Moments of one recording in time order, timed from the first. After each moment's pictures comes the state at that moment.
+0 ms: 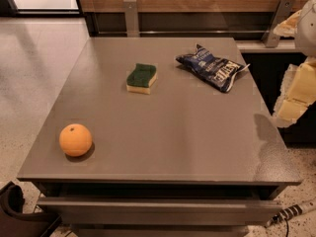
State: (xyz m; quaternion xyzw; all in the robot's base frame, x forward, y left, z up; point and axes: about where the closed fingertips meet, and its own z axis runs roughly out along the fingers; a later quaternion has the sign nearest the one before) arm 0.441 -0.212 0.993 -0.60 0.78 -0.05 0.18
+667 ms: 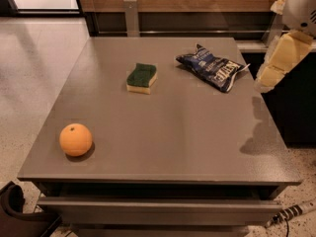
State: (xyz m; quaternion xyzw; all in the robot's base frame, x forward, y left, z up) arm 0.507 -0.218 1.004 -0.56 0.79 -0.06 0.23
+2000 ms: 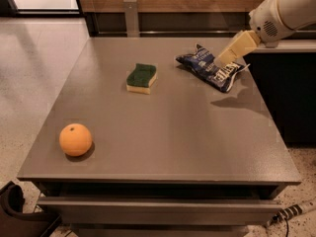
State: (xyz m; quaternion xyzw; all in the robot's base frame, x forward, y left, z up) arm 0.646 -0.206 0.953 -0.44 0.81 0.04 0.39
